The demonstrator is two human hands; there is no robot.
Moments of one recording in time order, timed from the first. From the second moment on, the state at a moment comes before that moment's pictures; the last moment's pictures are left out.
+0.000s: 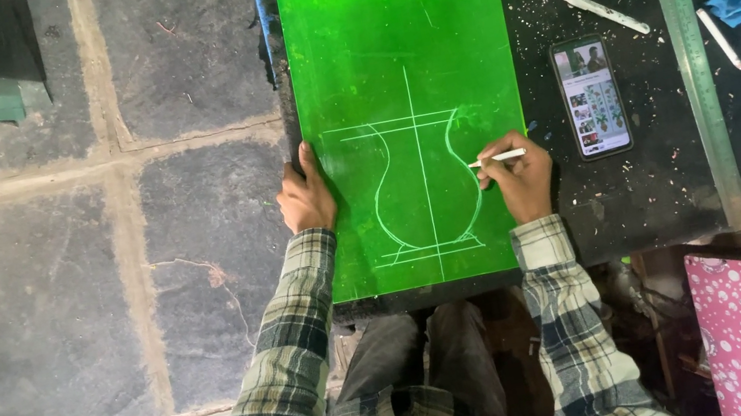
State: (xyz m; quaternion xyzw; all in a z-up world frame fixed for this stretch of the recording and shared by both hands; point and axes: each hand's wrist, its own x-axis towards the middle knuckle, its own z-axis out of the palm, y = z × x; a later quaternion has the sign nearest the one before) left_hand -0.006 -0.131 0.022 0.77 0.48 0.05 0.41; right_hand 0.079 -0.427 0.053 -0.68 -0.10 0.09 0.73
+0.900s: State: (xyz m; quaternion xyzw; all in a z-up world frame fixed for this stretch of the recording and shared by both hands) left_hand -0.005 -0.131 0.024 0.77 0.50 0.03 0.40; right_hand 0.073 -0.428 0.052 -0.70 -0.11 0.09 0.70
